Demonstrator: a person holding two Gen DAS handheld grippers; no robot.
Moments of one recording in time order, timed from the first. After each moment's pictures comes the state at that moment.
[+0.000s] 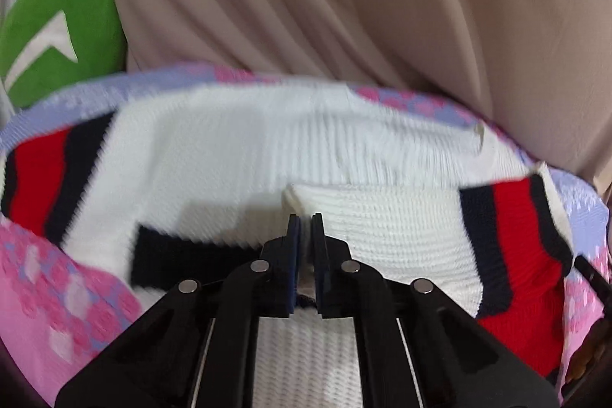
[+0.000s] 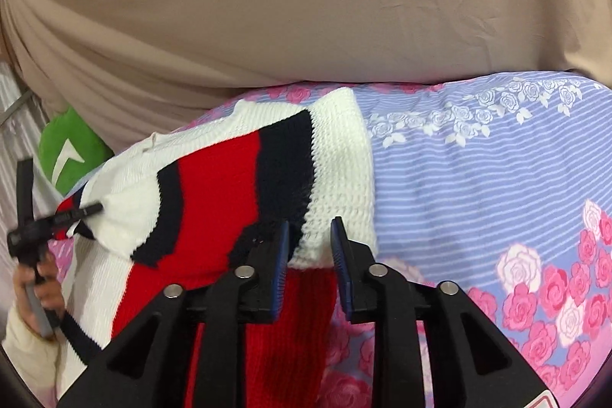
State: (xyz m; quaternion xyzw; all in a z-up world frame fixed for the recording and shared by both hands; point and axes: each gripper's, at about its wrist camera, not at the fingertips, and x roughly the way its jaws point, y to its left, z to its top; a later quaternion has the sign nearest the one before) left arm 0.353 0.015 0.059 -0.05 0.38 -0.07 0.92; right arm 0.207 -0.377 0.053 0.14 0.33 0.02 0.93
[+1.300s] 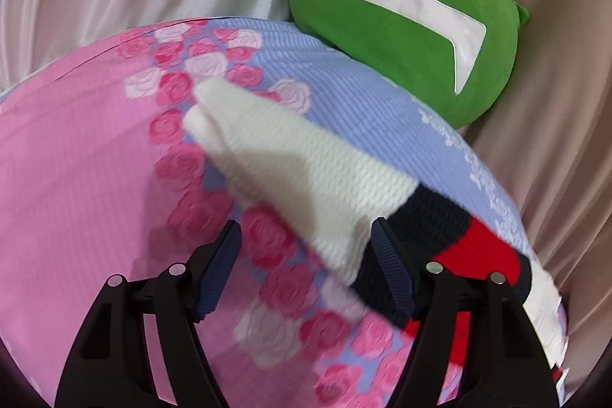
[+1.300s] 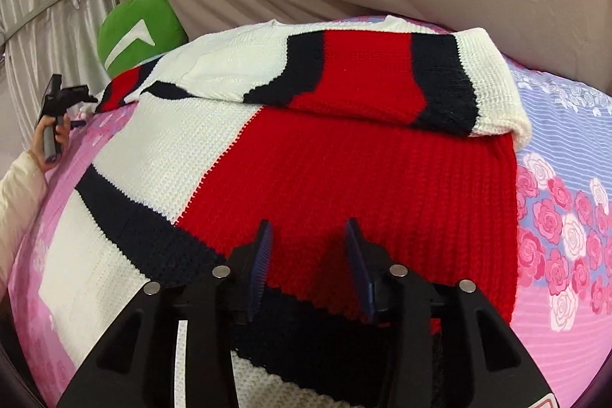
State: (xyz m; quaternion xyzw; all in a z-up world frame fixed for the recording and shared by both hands) left arm 0.337 0.398 0.014 -0.31 0.35 0.18 0.86; right arm 0.158 -0.247 0.008 0.02 0.40 0.12 0.91
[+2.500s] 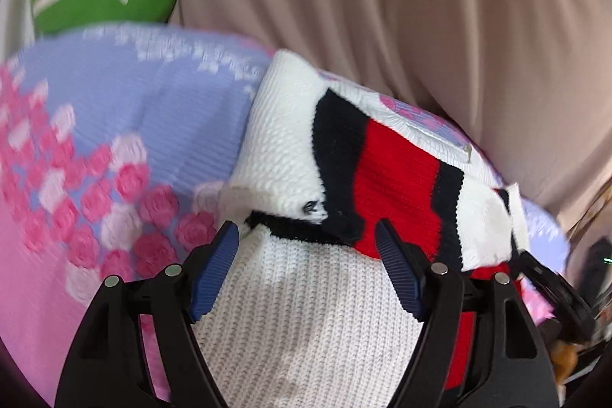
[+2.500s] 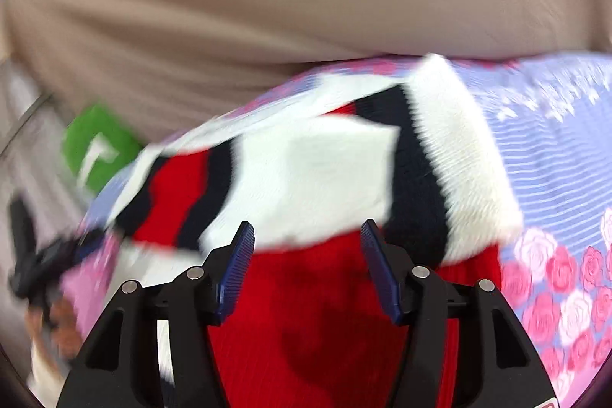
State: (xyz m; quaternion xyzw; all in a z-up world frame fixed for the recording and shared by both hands) left arm 0.304 0.096 0.057 -0.18 0.40 -0.09 0.89; right arm 0.269 -0.303 0.039 0.21 0.37 0.01 0.90
